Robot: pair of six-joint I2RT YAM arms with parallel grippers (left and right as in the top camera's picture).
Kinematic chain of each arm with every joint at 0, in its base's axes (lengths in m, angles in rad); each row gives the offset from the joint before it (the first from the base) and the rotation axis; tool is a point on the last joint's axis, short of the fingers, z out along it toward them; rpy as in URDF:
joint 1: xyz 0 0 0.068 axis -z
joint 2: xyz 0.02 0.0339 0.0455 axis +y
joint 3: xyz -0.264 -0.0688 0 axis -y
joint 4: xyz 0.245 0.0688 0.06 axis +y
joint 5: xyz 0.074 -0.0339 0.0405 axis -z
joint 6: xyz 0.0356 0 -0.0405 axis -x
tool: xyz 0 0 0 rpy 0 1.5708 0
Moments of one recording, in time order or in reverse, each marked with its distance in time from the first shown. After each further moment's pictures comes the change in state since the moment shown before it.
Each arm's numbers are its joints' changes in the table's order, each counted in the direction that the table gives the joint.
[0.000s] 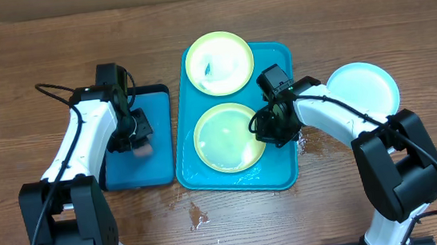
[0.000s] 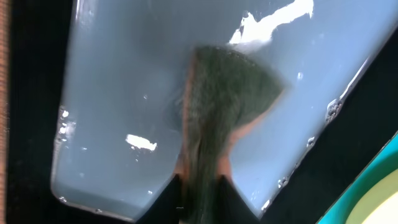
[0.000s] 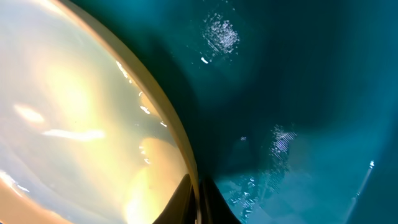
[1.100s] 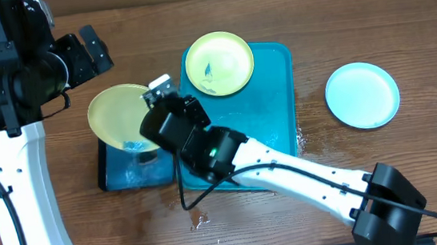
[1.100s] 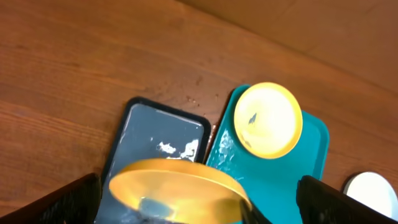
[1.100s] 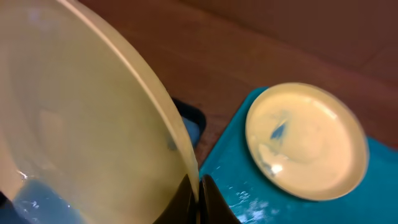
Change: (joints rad) left arm -0.080 -0.171 0.875 0.417 0.127 -0.053; right arm -0.597 -0.064 0.321 -0.387 0.809 0.297
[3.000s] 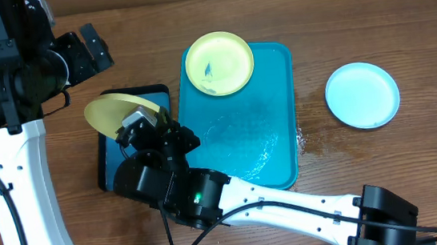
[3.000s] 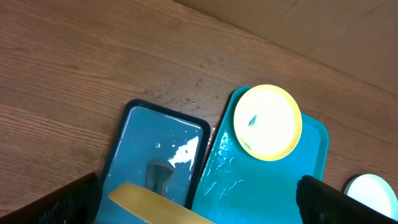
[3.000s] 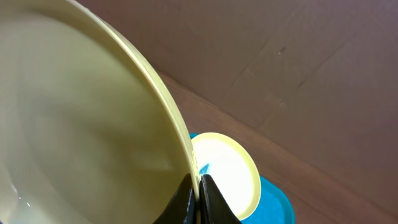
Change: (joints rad) left arm 0.000 0.005 0.000 -0.016 0.000 0.000; right arm -0.192 0.000 0.000 -0.081 0.484 0.210
